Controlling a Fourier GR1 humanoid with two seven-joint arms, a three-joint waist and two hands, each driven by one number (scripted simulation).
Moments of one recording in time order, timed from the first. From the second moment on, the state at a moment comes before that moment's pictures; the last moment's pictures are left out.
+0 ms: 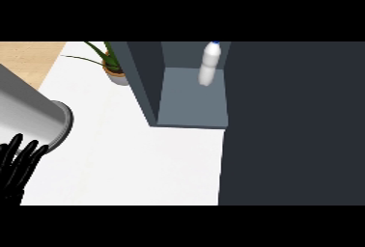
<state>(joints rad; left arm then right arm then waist) 0.36 0.84 -0.31 -1.95 0.87 0.15 -0.62 0.65 -0.48 0.05 -2.37 -0.71 0.79 0.01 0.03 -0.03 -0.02</state>
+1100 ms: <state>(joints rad) 0.53 0.96 -0.14 -1.92 0.96 -0.04 -0.66 0.19 -0.40 0.43 -2.34 -0.65 0.46 0.30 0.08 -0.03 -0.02</state>
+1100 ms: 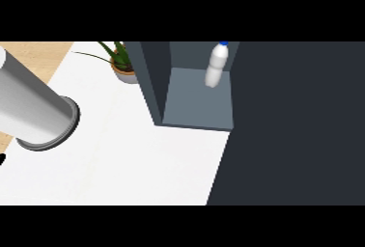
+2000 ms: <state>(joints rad) 0.61 1.03 -0.01 -1.87 1.02 -0.23 -0.70 -0.44 -0.07 0.62 -2.11 -0.56 0.08 0.65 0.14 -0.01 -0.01</state>
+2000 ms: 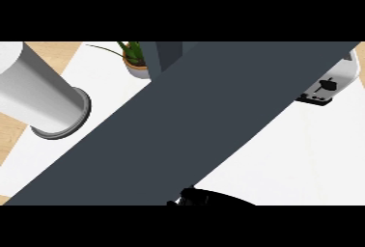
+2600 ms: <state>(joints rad) 0.79 1.00 0.15 -1.83 1.04 -0.38 -0.75 -0.91 0.00 0.55 -1.72 -0.87 -0.02 0.66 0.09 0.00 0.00</state>
